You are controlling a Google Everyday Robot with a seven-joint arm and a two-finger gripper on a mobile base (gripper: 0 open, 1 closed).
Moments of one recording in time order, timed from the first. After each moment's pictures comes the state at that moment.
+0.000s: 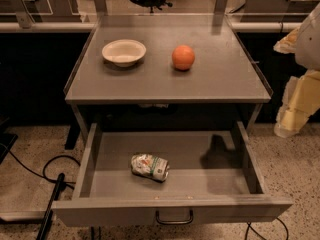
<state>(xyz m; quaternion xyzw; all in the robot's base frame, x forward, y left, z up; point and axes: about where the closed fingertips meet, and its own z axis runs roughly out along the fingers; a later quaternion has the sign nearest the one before) 0.438 -0.216 0.978 -0.60 0.78 -0.04 0.16</state>
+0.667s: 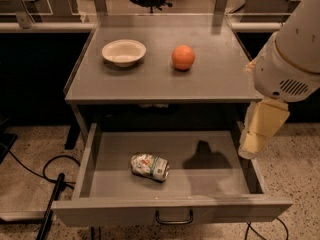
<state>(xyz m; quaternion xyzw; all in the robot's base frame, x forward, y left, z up) 0.427 -0.167 0.936 -0.61 0.78 -0.02 0.14</state>
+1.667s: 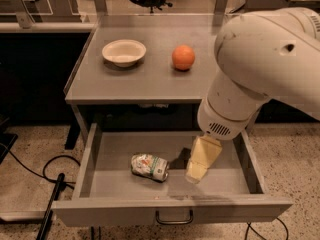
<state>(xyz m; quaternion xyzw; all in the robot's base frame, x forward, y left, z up) 0.430 -0.096 0.838 -0.57 0.81 0.01 0.12</state>
